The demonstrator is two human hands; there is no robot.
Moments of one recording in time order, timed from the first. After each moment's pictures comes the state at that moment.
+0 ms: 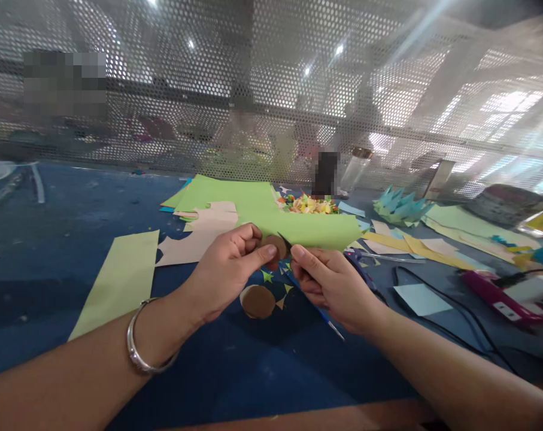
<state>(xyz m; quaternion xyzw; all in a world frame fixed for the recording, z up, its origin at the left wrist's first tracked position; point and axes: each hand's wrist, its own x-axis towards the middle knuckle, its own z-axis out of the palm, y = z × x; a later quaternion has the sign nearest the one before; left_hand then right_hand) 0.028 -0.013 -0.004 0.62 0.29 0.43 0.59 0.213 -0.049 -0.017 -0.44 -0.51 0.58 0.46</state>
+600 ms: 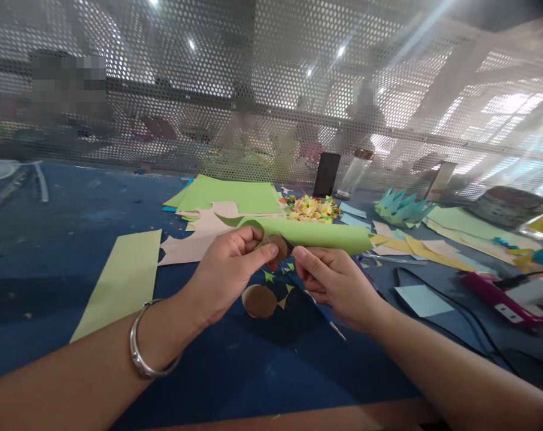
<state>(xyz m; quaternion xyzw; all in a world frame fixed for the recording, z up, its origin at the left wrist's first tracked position) 0.029 -0.015 0.000 0.59 0.31 0.45 0.59 0.216 -0.048 -0.017 -0.44 -0.54 0.56 0.45</state>
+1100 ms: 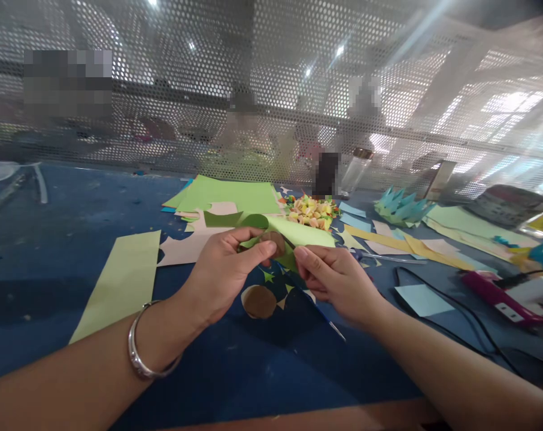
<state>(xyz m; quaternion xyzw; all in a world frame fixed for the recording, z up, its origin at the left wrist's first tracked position) 0.028 -0.014 -0.003 0.59 0.33 0.49 0.55 0.219 -0.048 -0.013 -0.44 -0.56 0.54 0.45</state>
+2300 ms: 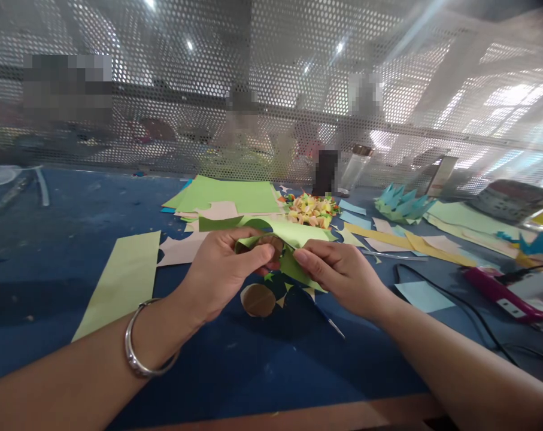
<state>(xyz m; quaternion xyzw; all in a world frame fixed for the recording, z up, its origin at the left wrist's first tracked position) 0.026 -0.020 0.007 0.61 0.36 0.46 0.54 0.235 -0.049 -0.001 -0.48 -0.76 0.26 0.37</state>
